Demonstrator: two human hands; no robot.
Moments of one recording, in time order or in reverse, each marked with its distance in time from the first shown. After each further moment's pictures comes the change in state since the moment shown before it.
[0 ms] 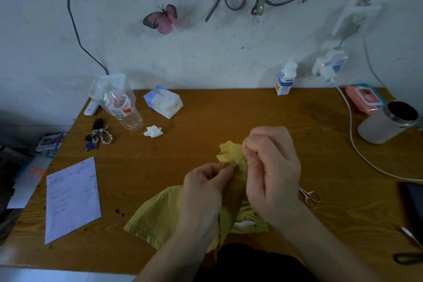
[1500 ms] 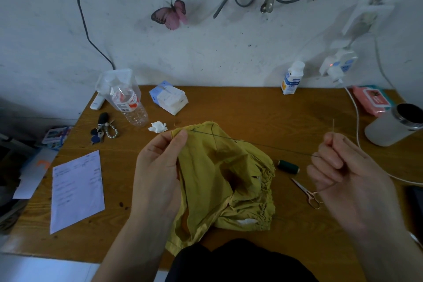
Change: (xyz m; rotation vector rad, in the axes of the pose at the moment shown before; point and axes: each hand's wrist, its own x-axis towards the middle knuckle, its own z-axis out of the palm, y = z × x) left_hand 0.008 0.037 -0.040 -0.386 0.148 0.203; right_hand 0.002 0.018 -0.077 1.098 0.155 1.208
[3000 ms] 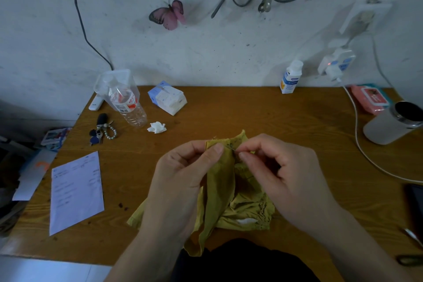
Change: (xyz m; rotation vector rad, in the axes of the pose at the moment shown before) left_hand -0.028 0.002 0.014 0.172 -0.253 -0.071; right_hand -0.007 0.022 0.051 -1.230 -0.415 -0.669
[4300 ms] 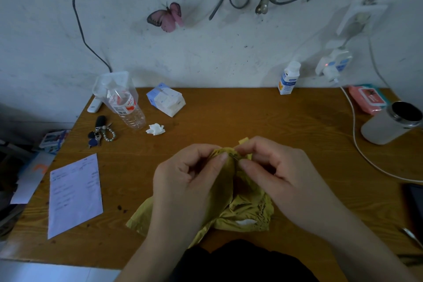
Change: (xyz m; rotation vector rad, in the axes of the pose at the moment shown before) left_hand -0.005 -0.007 0.001 0.618 0.067 0.462; right_hand 0.000 -0.002 -0.009 0.139 -0.226 0.170
